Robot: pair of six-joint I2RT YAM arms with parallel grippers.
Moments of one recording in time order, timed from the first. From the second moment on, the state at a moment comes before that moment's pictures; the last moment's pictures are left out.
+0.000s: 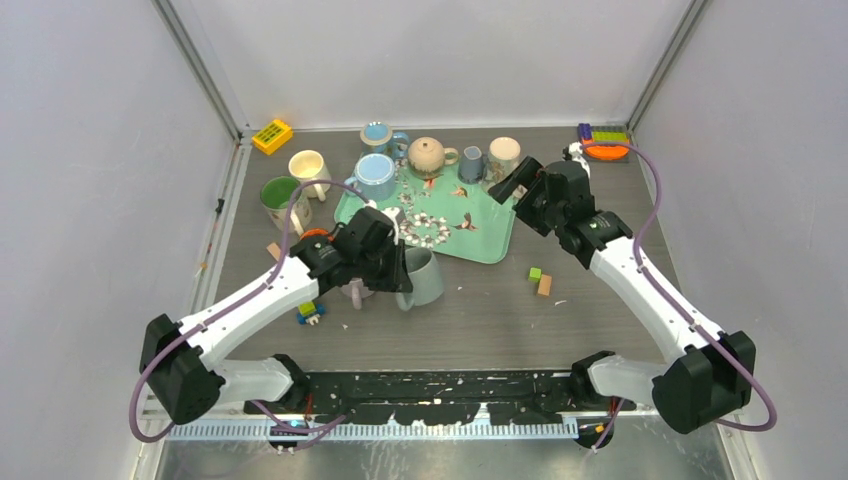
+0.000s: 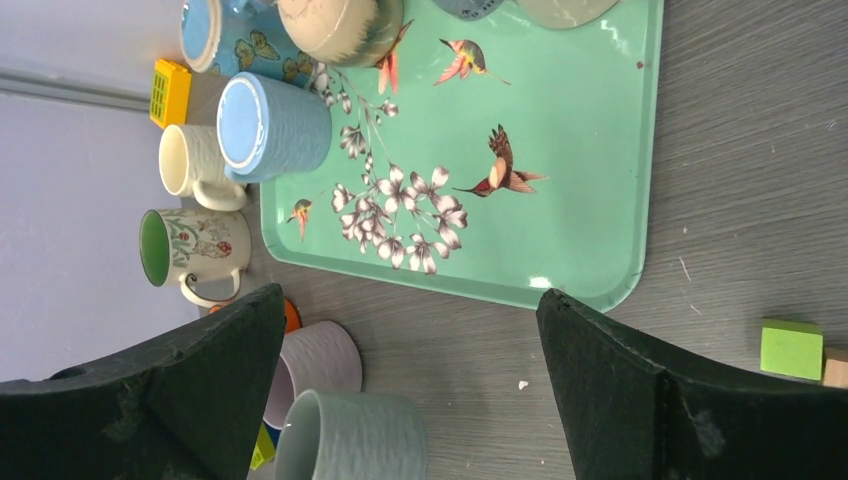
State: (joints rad) left arm -0.76 1.22 1.03 -0.70 0.13 -0.64; right arm 0.37 1.19 1.03 -0.38 0.07 0.89
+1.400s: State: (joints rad) left arm -0.94 1.42 0.89 -0.59 -0.36 -0.64; right arm 0.35 1.21 0.99 -0.36 0.02 0.85
